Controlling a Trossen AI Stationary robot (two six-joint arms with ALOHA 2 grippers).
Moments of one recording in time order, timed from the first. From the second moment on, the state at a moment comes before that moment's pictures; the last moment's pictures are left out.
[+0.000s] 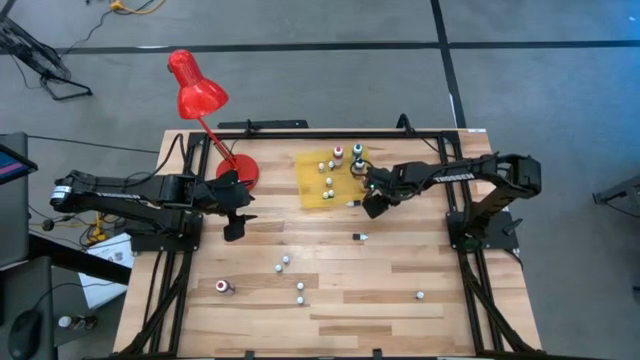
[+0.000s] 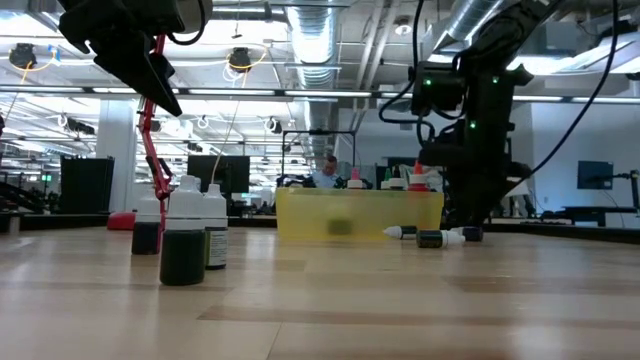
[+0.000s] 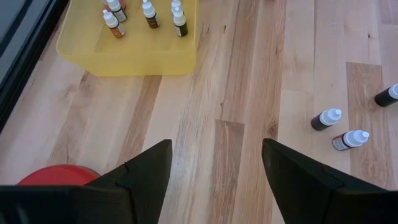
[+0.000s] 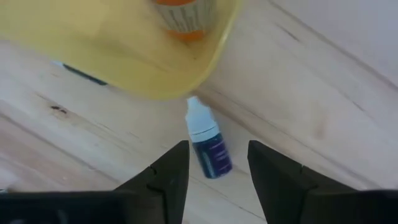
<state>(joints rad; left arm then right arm) -0.01 0.86 0.73 -0.68 -0.20 -0.09 -0.27 1.56 0.84 -0.66 0.08 0.67</state>
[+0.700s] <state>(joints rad) -0.01 0.86 0.73 -0.69 -0.20 -0.10 -0.24 1.57 0.83 -0.66 0.03 0.65</state>
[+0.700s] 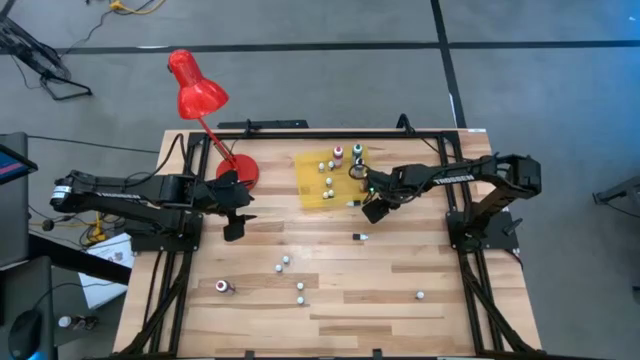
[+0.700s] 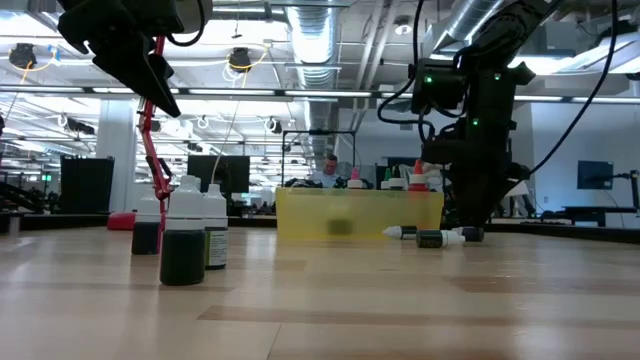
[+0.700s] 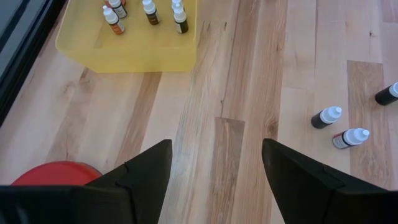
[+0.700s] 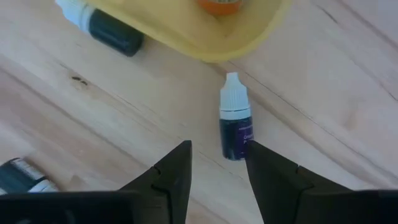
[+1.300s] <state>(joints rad) -0.01 0.86 0.73 -0.69 -0.19 -0.10 -0.20 1.64 0.89 -0.76 0.02 0.74</state>
